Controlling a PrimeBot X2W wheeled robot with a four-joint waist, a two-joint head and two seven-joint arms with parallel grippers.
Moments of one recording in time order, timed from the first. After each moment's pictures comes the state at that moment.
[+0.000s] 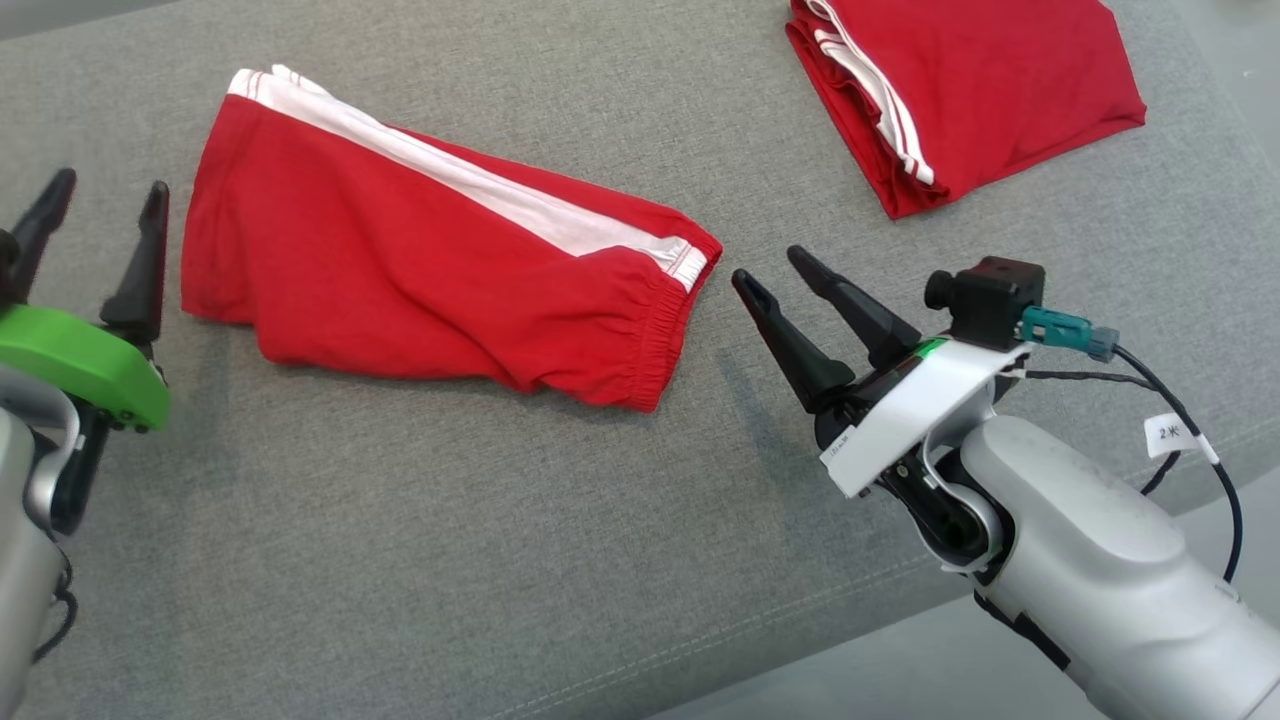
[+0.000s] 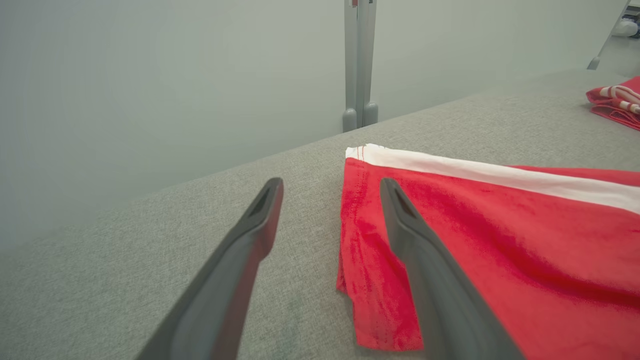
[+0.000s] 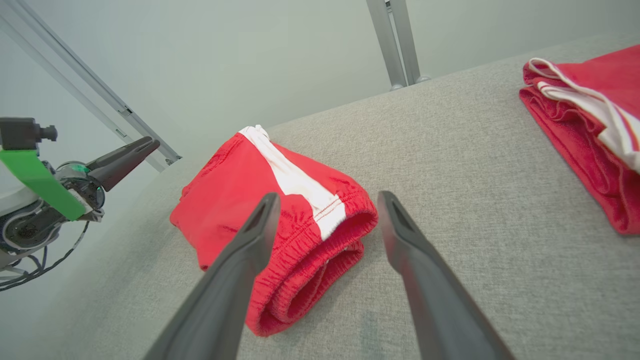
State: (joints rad) left arm -0.74 0.62 -0.55 0.62 -0.69 -0.12 -0.26; right arm -0.68 -0.34 0.82 0.35 1.00 0.13 -0.26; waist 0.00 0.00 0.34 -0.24
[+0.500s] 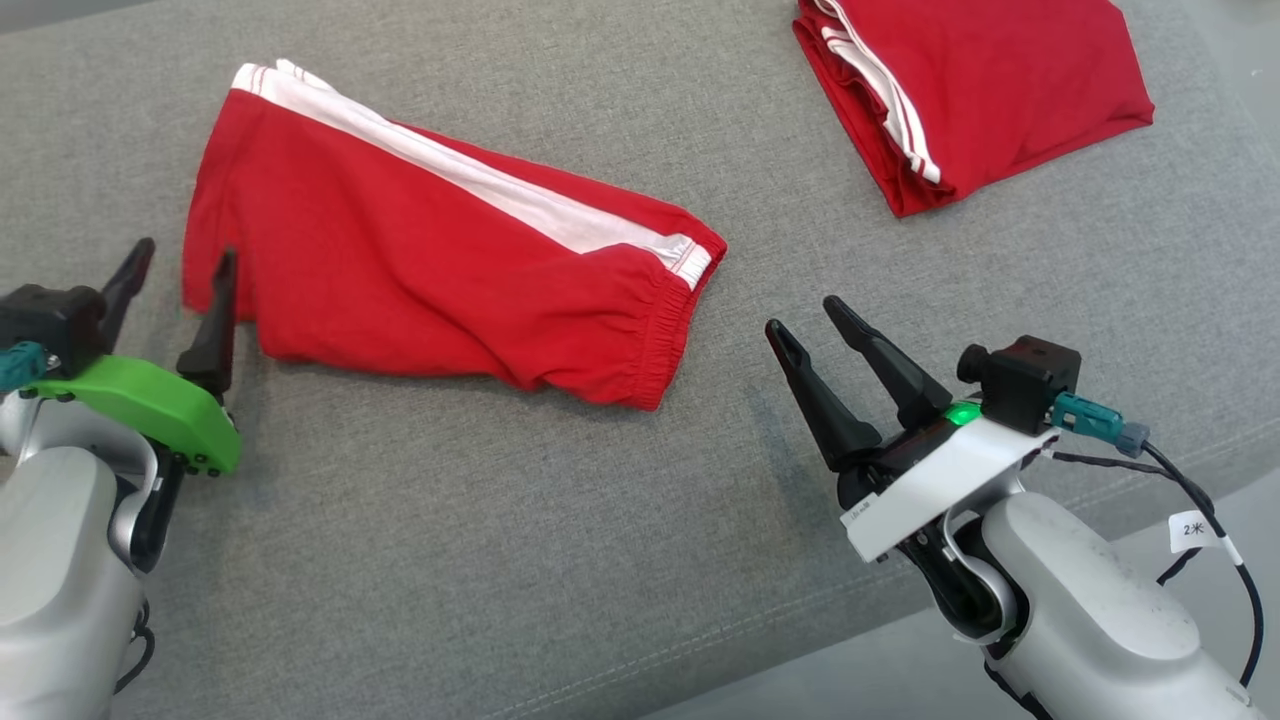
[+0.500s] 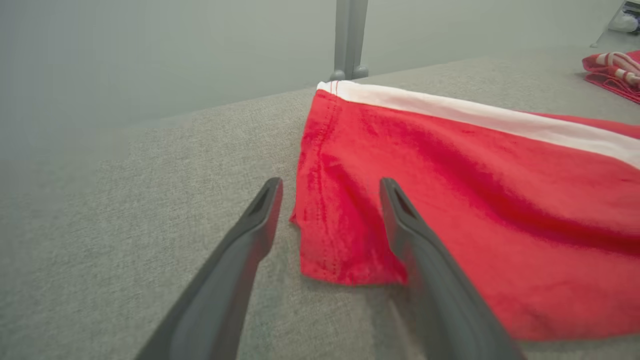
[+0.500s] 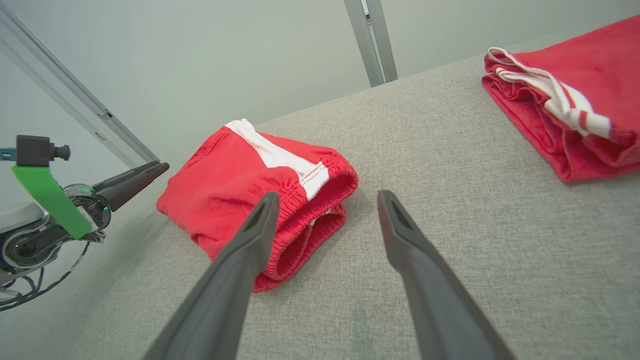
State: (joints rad) left arm -0.65 0.49 -0.46 0.69 -0.61 -0.13 -0.26; right arm -0.45 -0.30 0.61 0.24 0.77 0.13 -0.26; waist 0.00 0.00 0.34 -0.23
